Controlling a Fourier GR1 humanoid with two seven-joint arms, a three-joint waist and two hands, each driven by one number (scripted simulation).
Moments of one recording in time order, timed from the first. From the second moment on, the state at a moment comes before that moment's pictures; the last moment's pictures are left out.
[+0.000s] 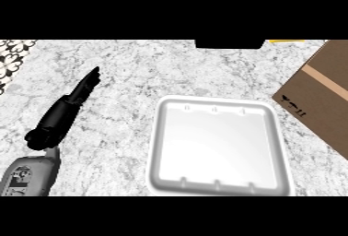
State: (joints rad) left arm -0.23 0.25 0.02 -1.54 -0.13 -0.23 -0.08; right arm -0.70 -0.71 -0.40 -0.83 0.99 0.39 -0.13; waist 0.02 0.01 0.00
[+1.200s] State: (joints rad) left arm -0.21 0.24 0.02 -1.57 -0.13 -0.25 -0.06; right arm -0.88 -0.86 -0.89 -0.30 0.50 0.48 -0.36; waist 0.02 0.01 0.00
